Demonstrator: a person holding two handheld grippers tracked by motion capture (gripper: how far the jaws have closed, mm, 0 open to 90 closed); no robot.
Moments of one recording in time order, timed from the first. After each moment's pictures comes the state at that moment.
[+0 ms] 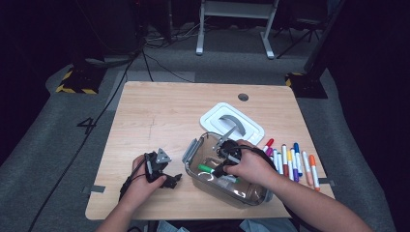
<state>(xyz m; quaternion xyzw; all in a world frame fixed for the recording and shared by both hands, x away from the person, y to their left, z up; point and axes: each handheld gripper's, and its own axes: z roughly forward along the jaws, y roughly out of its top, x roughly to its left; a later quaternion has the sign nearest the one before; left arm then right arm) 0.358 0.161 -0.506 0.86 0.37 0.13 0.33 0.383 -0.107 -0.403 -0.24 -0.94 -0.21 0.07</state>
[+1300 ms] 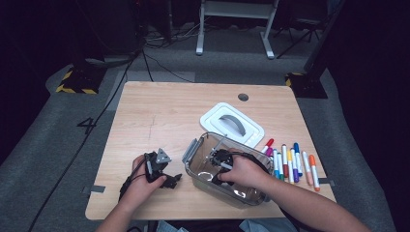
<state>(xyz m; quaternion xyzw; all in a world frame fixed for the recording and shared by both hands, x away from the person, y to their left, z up) 0.358 0.161 -0.506 0.86 0.37 0.13 0.33 0.385 -0.095 -0.445 -0.25 -0.95 -0.17 0.12</state>
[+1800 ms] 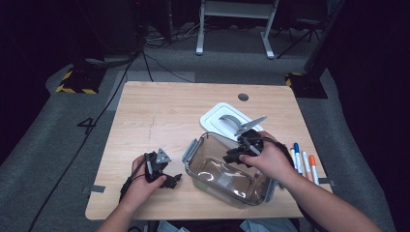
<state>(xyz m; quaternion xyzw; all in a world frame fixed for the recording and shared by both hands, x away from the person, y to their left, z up) 0.358 0.161 -0.506 0.86 0.38 0.13 0.33 0.389 -0.161 -0.368 -0.30 -0.90 -0.32 0.01</state>
